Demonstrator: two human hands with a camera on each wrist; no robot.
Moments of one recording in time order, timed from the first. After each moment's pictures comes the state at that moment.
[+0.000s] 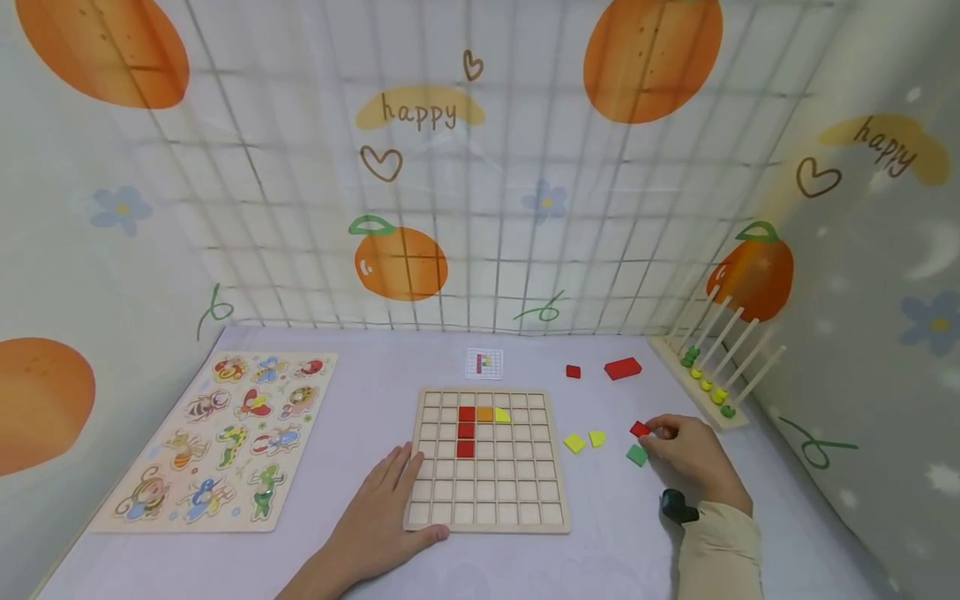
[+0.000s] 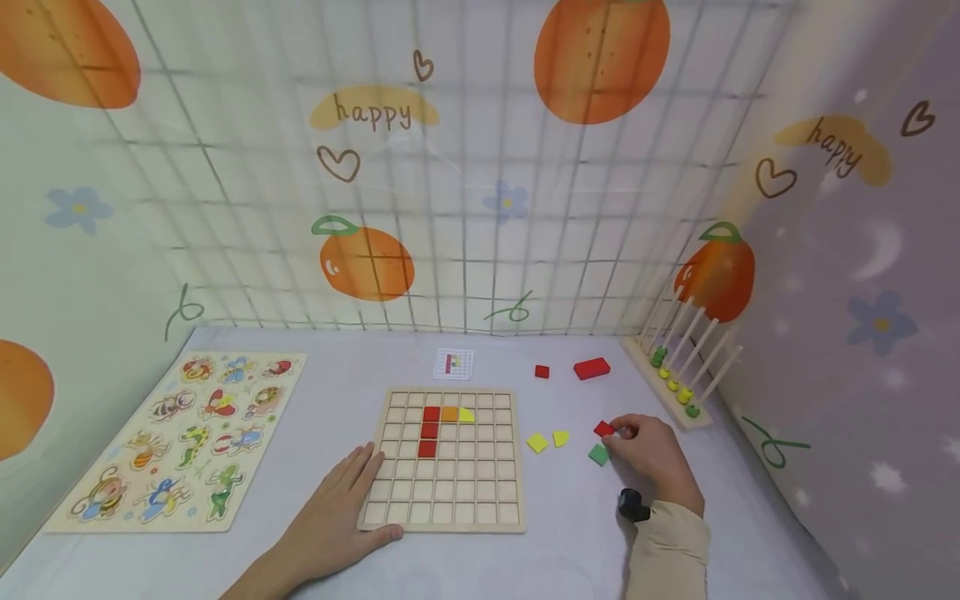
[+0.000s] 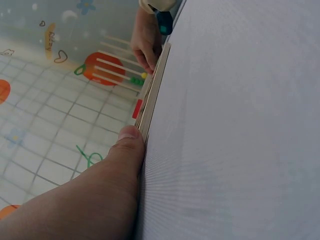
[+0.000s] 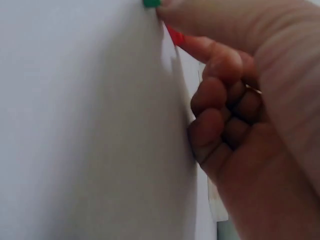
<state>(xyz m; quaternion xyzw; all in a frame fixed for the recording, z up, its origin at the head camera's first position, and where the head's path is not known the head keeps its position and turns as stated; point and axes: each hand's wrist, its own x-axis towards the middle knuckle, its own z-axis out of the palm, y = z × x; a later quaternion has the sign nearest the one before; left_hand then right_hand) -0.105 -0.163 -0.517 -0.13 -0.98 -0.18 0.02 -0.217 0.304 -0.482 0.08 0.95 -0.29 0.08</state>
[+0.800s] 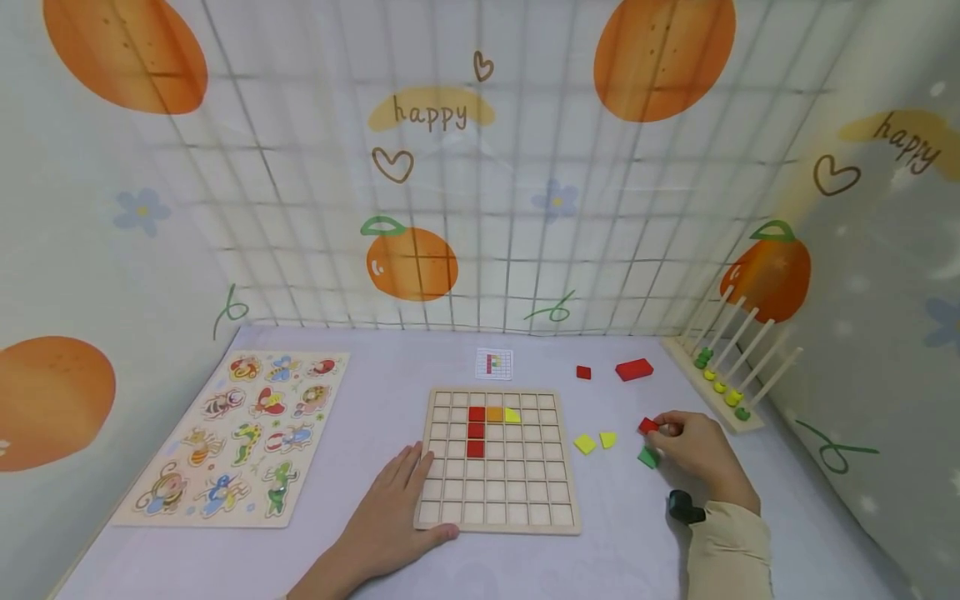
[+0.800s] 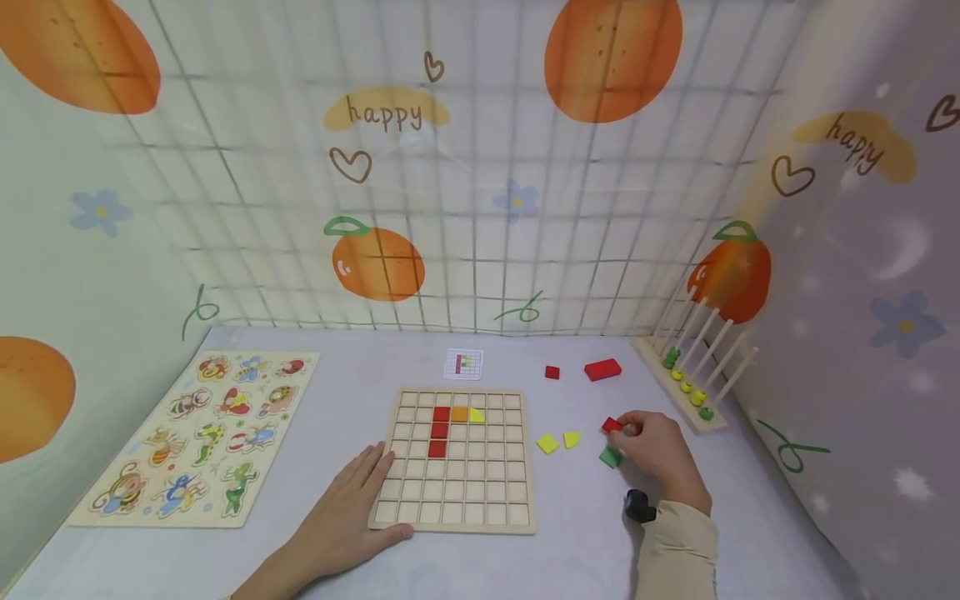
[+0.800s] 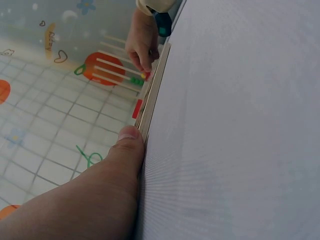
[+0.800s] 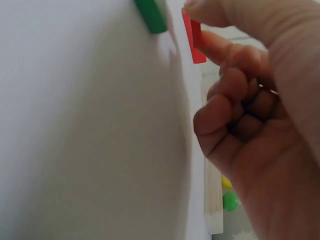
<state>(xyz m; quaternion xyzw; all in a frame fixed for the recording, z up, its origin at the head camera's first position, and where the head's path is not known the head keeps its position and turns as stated) -0.105 -0.162 -0.515 -0.13 -0.98 -0.17 0.02 -0.223 0.295 -0.476 0.08 0.95 -0.29 0.07</state>
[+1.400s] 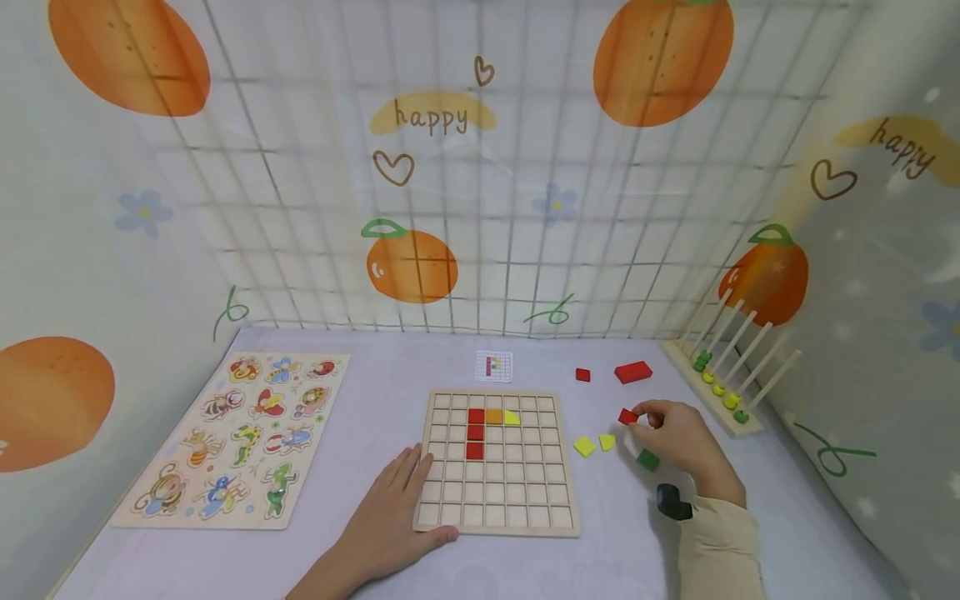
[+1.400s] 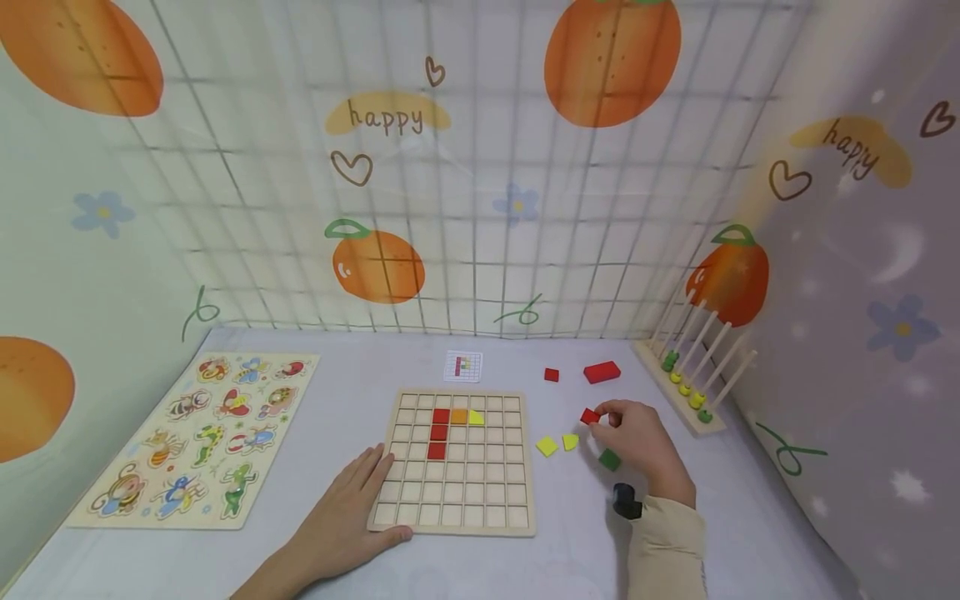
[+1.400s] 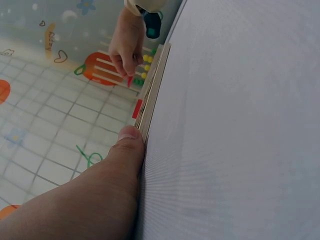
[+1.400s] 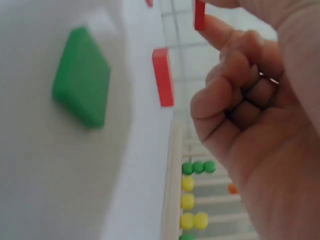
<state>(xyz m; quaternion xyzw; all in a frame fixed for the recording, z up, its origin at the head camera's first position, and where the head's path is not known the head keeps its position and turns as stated) -0.104 -0.161 -0.513 -0.13 -0.98 -0.18 0.01 -0.223 0.267 -0.456 0.00 0.96 -0.29 0.04</state>
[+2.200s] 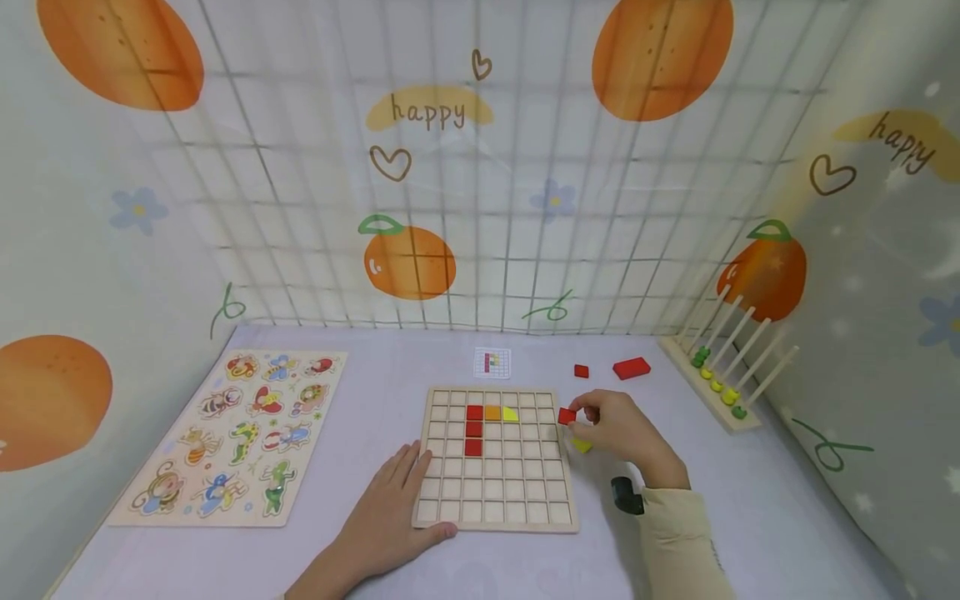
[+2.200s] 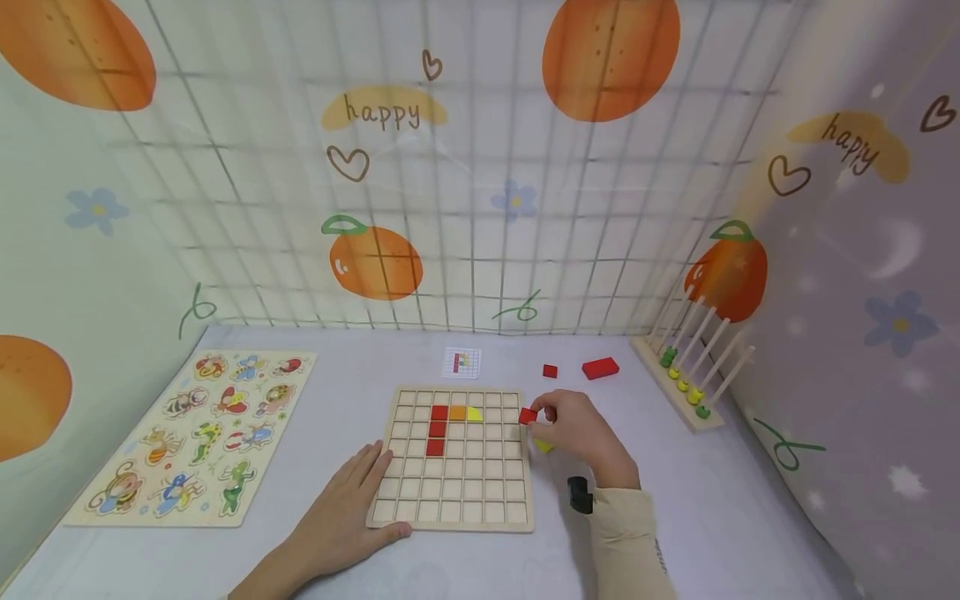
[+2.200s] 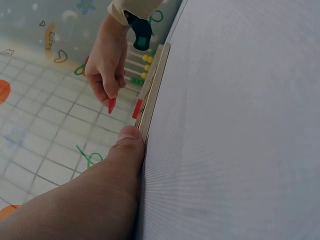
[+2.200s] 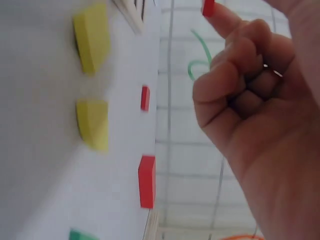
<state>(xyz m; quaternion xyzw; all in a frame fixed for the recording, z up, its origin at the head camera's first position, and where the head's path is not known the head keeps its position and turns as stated) -0.104 -0.162 -0.513 -0.13 -0.98 -0.17 0.01 -0.223 0.195 -0.440 -0.14 0.93 -0.35 0.06</state>
